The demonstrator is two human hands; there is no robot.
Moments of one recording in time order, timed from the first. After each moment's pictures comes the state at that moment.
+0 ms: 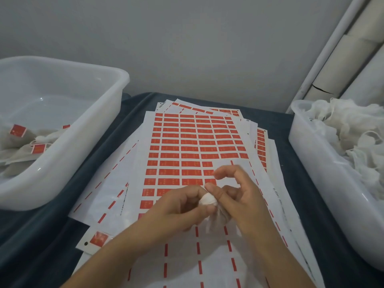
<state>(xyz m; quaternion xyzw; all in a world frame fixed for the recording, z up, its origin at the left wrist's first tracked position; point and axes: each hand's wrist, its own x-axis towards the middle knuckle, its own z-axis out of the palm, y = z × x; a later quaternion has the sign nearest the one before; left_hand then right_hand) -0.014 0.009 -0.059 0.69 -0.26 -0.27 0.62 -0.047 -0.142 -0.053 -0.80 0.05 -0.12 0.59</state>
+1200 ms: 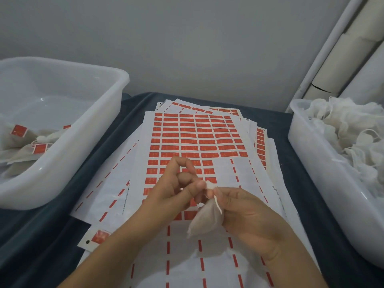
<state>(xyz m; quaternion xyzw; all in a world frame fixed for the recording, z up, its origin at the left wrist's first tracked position) -0.008 0.007 -0.055 0.67 -0.24 -0.14 0.69 -0.056 -0.150 -0.044 -0.53 0.08 0.17 0.82</state>
